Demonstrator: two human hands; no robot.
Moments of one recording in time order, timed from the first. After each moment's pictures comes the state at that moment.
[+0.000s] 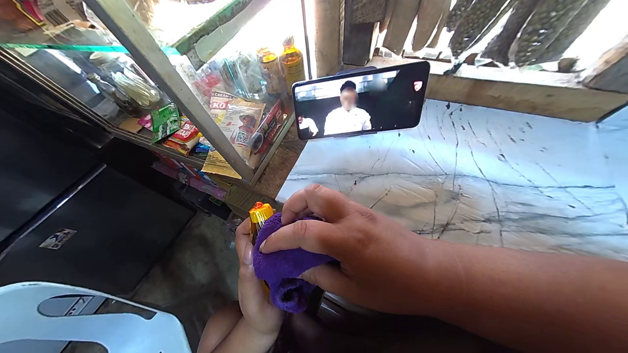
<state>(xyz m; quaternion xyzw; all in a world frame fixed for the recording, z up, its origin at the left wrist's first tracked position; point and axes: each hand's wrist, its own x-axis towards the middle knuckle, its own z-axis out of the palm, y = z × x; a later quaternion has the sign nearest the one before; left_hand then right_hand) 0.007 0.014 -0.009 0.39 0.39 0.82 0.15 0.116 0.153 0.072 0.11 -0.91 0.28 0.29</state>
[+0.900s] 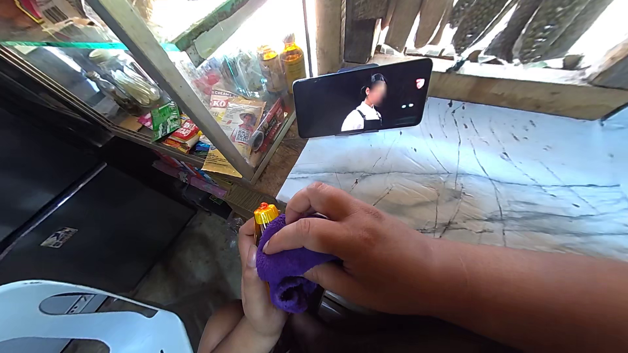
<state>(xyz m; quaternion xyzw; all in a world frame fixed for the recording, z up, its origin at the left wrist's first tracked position) 0.008 0.011 -0.010 0.42 0.43 0.79 0.12 0.117 0.153 0.072 0.11 -0.90 0.29 0.31</state>
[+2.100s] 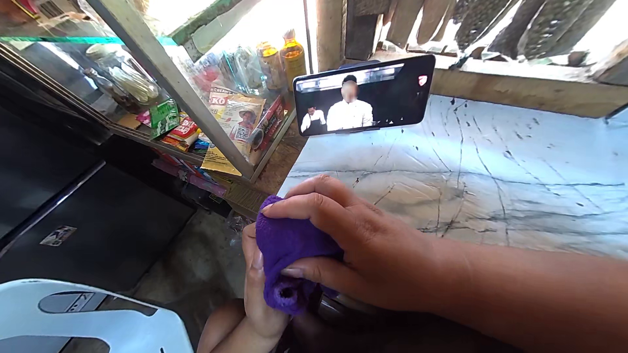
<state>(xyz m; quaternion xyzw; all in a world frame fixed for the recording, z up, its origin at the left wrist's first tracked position) 0.012 0.007 -0.015 0.41 0.36 0.81 0.19 0.115 0.153 0.072 0.09 -0.89 0.31 0.32</state>
